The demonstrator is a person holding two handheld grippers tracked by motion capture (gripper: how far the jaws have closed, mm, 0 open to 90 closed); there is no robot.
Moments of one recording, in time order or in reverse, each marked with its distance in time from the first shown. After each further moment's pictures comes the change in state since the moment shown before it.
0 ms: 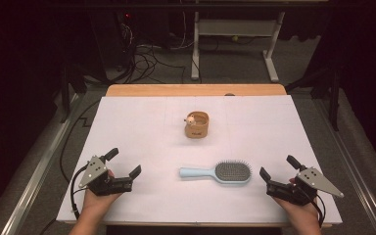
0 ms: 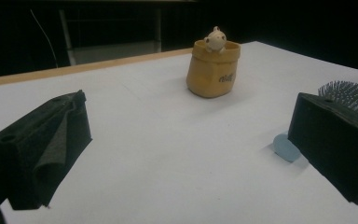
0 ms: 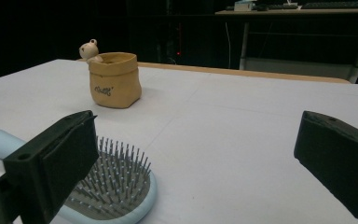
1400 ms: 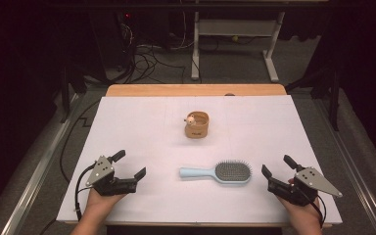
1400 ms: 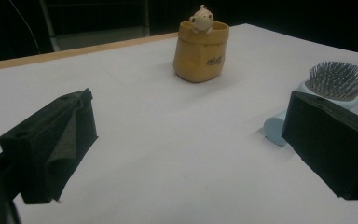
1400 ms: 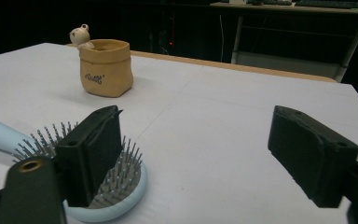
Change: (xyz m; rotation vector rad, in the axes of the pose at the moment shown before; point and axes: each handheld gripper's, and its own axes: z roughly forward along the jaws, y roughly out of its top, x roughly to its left) left arm -0.005 -0.004 0.009 0.047 -0.042 0.026; right arm 0.003 0.004 -0.002 0.043 -0.030 -0.058
